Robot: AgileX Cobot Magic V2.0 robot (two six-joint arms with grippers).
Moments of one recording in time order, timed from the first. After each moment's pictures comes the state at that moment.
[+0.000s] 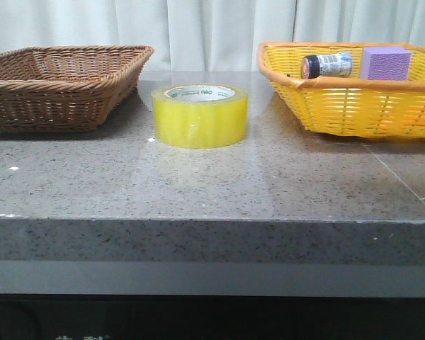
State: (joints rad) left arm -0.57 0.68 -0.79 -0.13 0.62 0.09; right arm 0.63 1.21 -1.49 0.08 1.03 -0.12
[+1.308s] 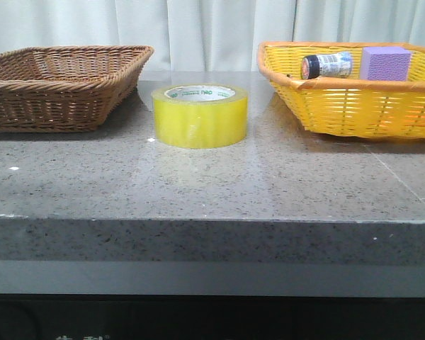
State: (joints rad) left arm -0.57 0.93 -0.99 -0.16 0.77 0.27; right arm 0.47 0.67 -0.83 0.18 0.69 -0.07
